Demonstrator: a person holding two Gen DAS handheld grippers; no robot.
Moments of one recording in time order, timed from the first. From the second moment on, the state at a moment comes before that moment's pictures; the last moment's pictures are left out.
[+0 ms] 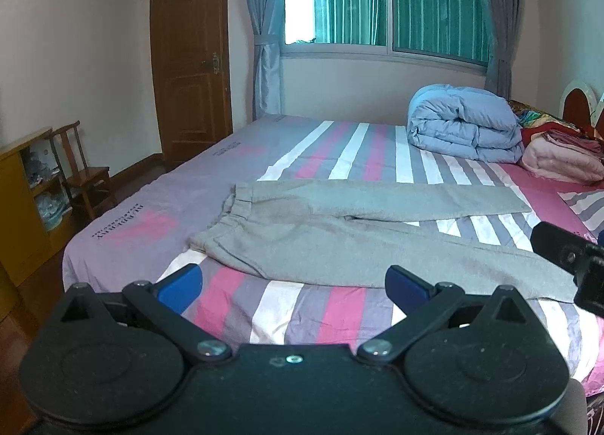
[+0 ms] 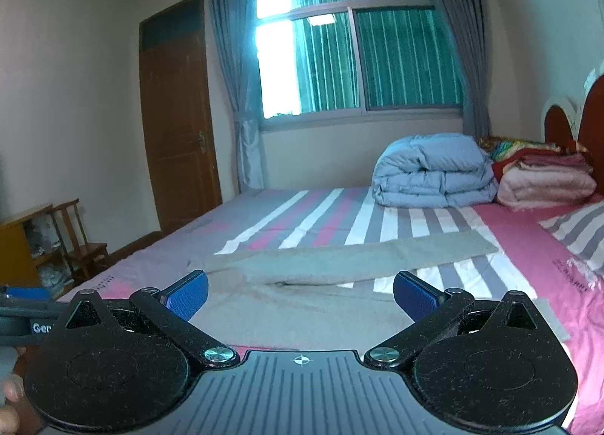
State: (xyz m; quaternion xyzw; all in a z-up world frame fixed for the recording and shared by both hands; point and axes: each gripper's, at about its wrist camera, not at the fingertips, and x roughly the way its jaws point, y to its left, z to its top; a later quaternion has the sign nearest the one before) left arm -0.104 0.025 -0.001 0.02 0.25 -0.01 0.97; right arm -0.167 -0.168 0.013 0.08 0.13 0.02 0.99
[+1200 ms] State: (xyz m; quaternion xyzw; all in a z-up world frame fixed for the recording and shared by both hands) left arm -0.100 0.032 0.000 0.02 0.26 -0.01 0.97; right arm -0.160 -0.177 0.013 0.08 0.14 0.02 0.99
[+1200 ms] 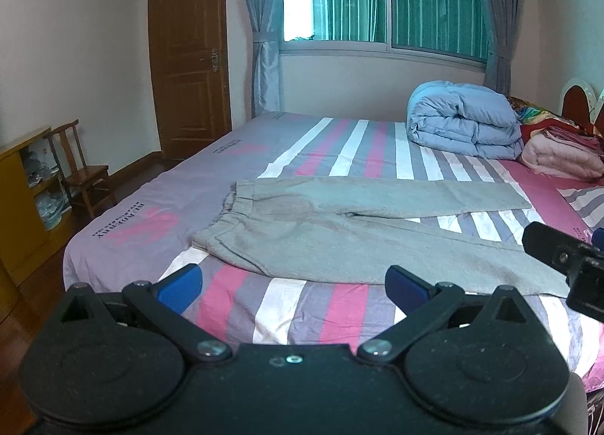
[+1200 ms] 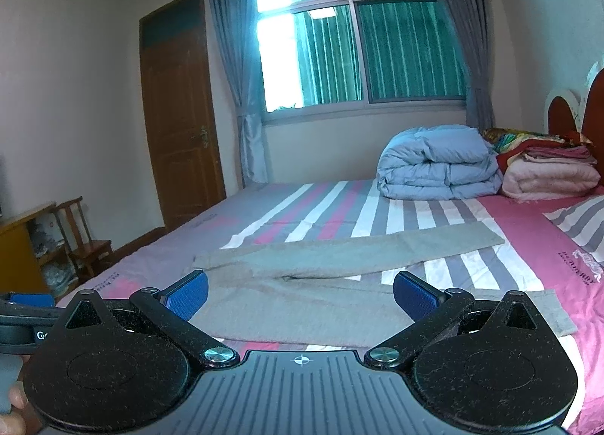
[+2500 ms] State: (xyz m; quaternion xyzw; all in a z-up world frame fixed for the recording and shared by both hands) left arm -0.102 0.032 -0.001 0.03 0.26 0.00 0.97; right arm -0.161 -0.179 0.006 0.08 0.14 0.03 0.99
